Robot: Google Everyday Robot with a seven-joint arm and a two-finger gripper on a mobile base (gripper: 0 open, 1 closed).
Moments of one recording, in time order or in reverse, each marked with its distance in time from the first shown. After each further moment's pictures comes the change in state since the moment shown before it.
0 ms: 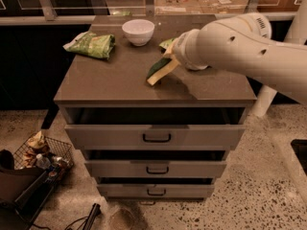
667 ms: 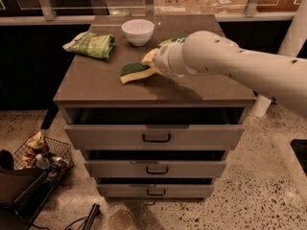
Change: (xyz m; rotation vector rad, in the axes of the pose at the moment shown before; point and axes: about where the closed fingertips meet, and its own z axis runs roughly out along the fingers) arm 0.049 0.039 0.067 -0.193 0.151 0.068
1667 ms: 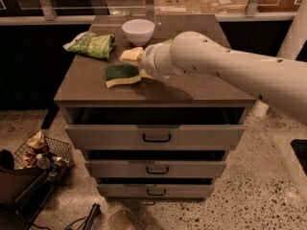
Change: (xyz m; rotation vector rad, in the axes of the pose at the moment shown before) arm 0.025 0.035 0.016 -0.082 0.057 0.015
